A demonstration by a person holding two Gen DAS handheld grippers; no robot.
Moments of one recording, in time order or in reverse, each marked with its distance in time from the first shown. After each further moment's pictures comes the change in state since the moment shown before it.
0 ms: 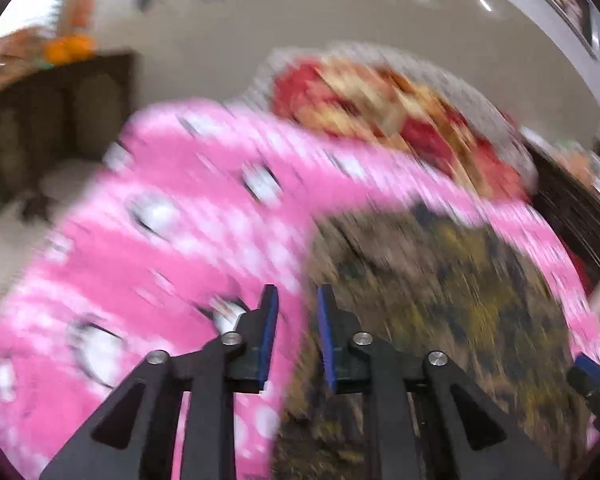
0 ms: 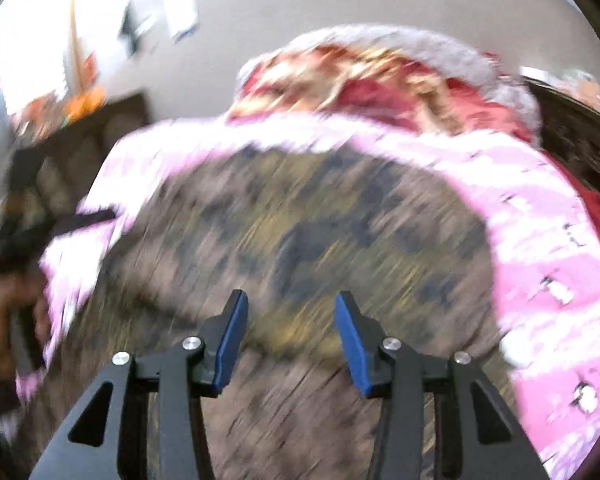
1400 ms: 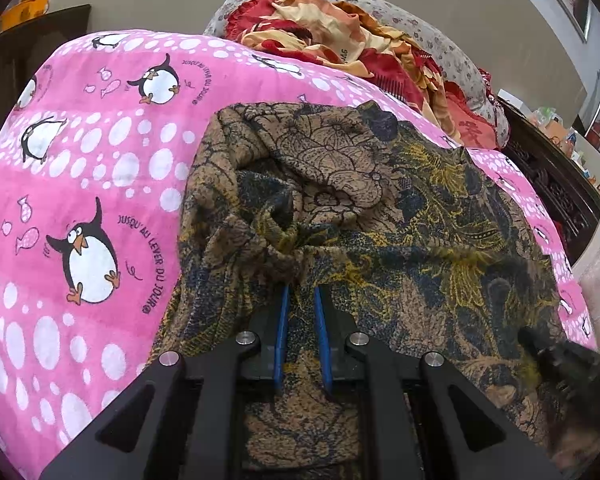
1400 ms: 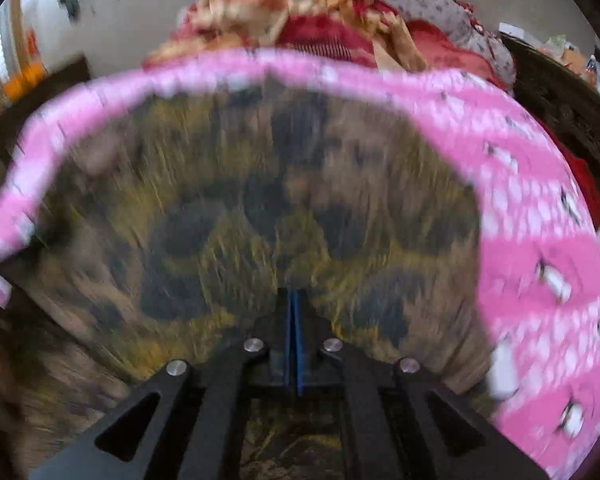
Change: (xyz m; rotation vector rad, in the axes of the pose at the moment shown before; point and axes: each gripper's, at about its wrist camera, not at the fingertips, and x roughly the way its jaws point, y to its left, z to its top) left arm 0.071 -0.041 -0.046 0.043 0.249 -0.178; right arm 0.074 -0.030 -0.032 -0.003 0.222 -0.194
